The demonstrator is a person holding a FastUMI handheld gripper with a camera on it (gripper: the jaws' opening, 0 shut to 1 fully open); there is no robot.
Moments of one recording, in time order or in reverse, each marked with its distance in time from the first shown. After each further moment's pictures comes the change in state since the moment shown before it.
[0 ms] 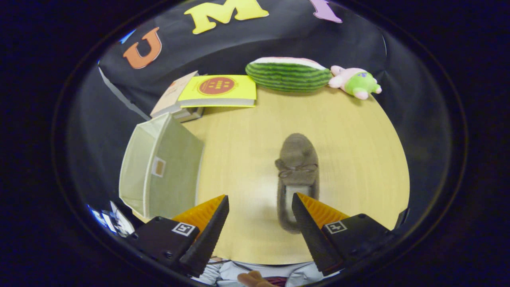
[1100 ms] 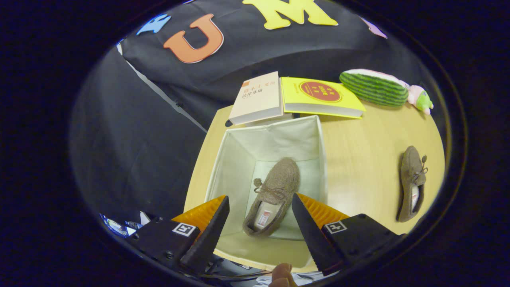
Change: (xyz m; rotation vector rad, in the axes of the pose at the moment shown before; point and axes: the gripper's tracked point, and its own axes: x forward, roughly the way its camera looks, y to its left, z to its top) arm -0.002 0.313 0.031 -0.027 -0.115 0.300
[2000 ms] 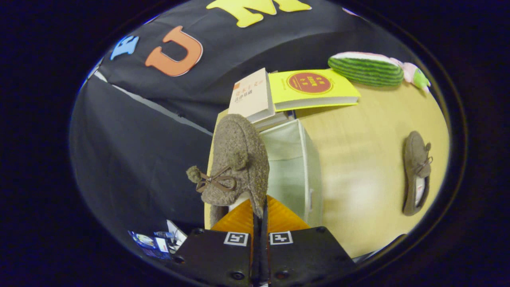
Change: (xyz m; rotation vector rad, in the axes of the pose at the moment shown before) arm 0.011 -0.008 0.013 0.253 0.111 0.109
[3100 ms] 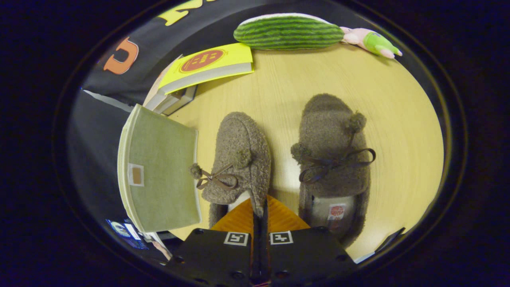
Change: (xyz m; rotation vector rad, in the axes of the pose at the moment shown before) arm -0.040 -0.274 0.002 -0.024 0.135 -0.203
